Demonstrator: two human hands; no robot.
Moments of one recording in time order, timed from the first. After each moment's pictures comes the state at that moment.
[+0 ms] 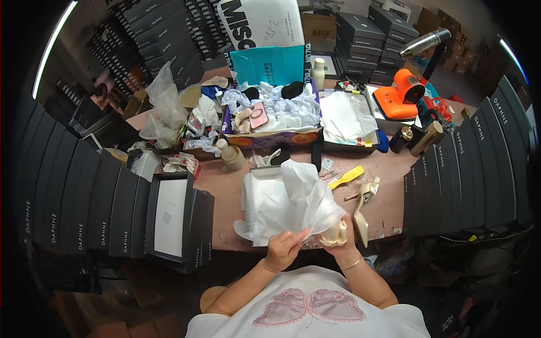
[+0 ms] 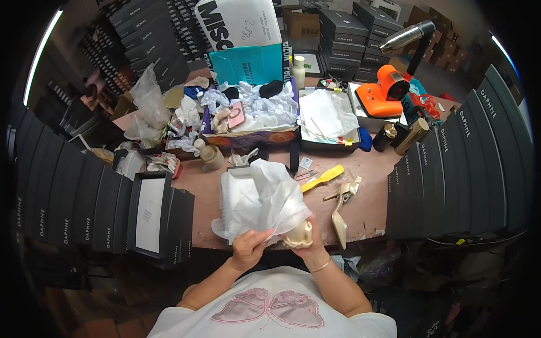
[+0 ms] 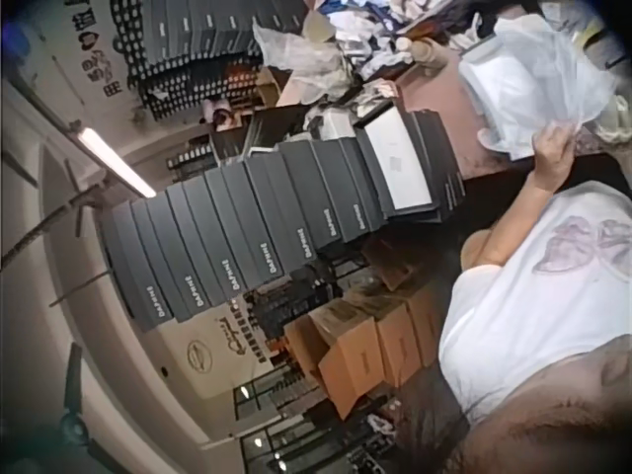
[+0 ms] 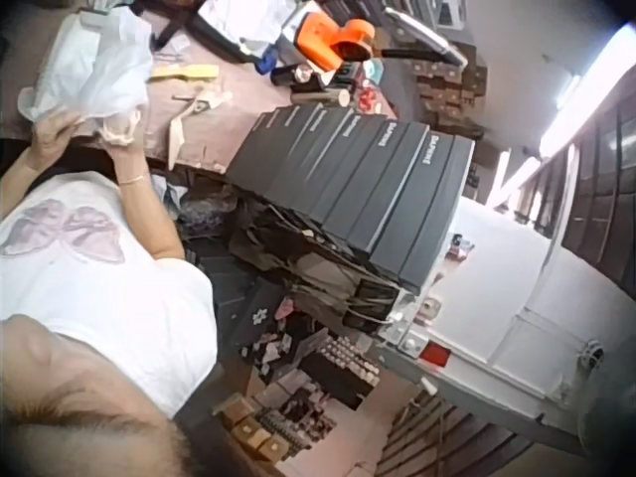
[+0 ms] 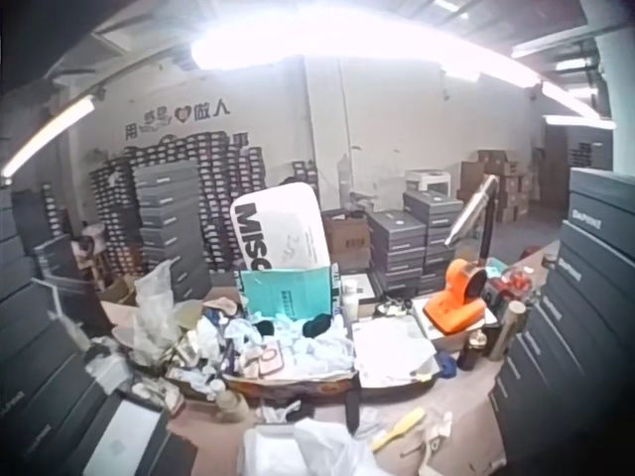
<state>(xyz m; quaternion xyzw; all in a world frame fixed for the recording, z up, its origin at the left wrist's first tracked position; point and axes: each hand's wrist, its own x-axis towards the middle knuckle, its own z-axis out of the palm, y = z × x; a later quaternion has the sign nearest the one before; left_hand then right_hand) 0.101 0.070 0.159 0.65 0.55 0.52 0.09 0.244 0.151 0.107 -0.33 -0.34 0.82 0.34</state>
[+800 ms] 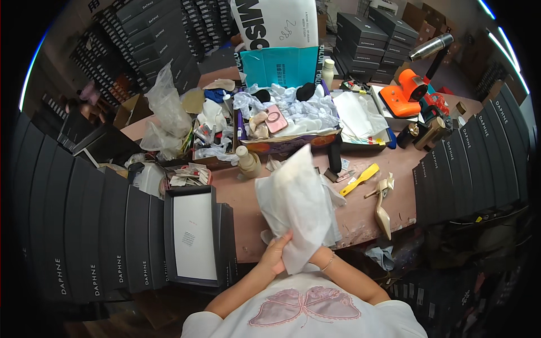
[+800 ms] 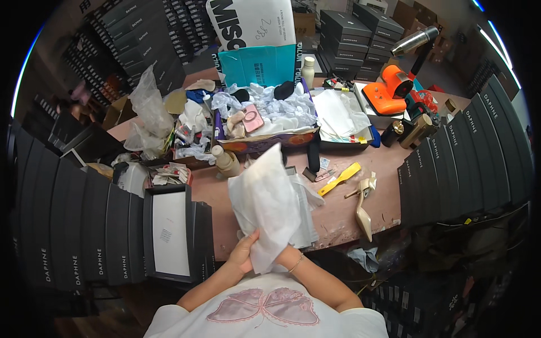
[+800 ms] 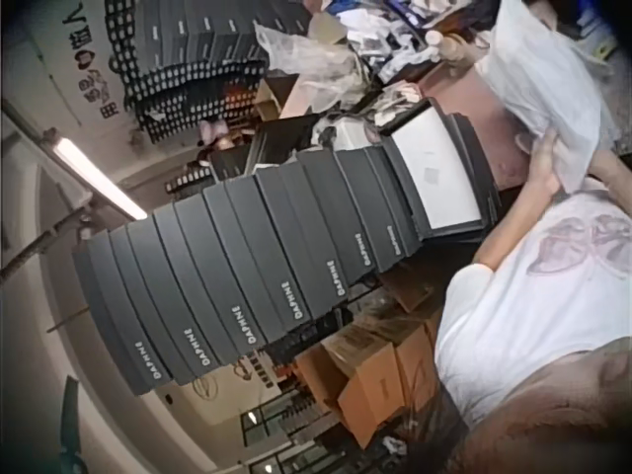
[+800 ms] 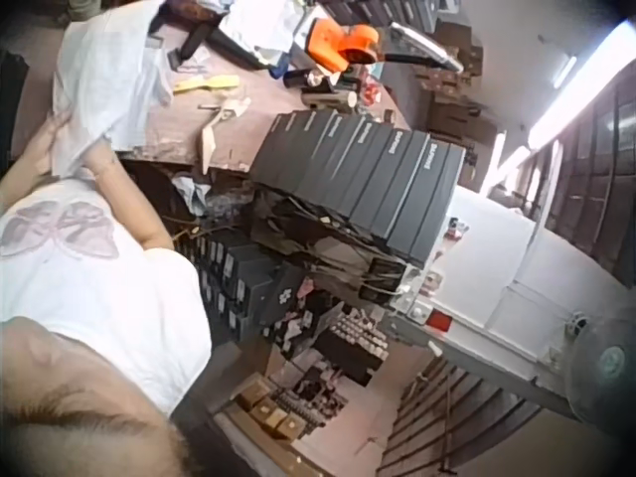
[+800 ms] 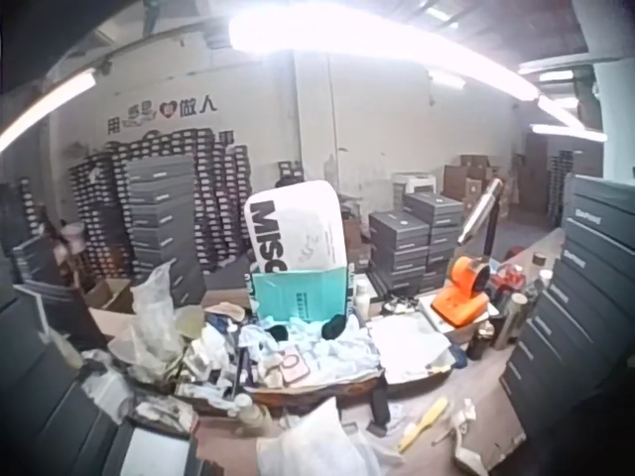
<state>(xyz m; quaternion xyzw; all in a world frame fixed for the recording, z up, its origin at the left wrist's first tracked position) -0.015 0.042 0.115 0.00 0.41 0.58 0.70 0.101 0.117 0.098 -0.31 -0.87 0.36 0.14</state>
